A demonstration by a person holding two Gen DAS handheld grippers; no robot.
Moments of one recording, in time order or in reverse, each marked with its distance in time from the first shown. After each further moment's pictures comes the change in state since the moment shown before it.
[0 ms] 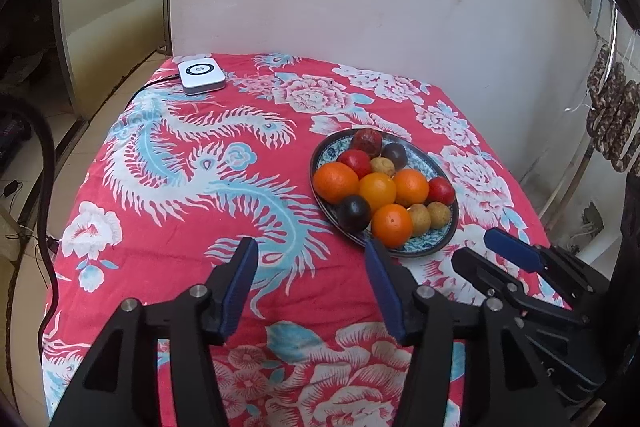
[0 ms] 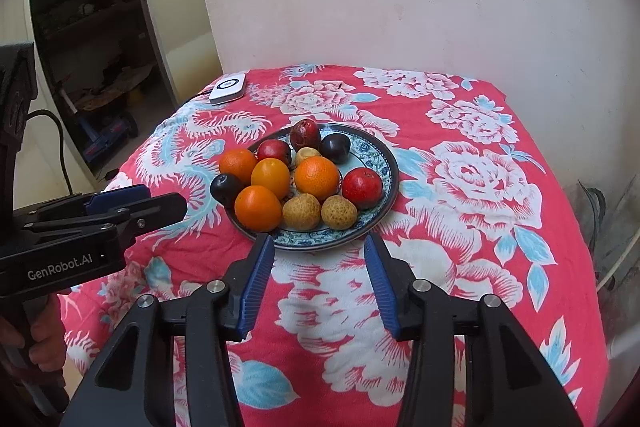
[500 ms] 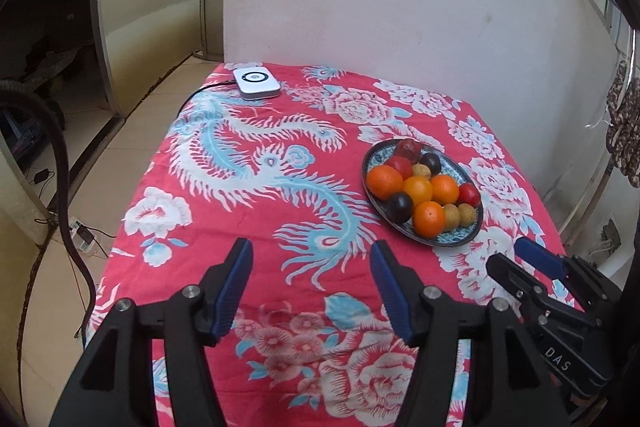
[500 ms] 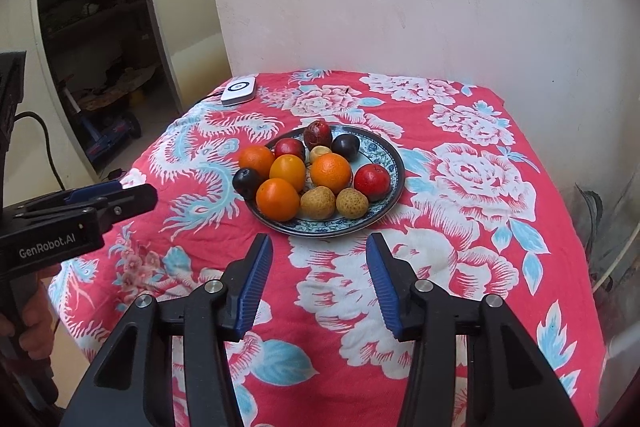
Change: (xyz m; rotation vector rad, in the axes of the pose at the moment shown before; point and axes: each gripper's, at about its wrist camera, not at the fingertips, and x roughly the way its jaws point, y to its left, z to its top) left arm -0.039 0.026 -0.012 -0.057 -0.039 0.120; right arm -0.020 0.013 -0.006 -0.017 -0.023 0.003
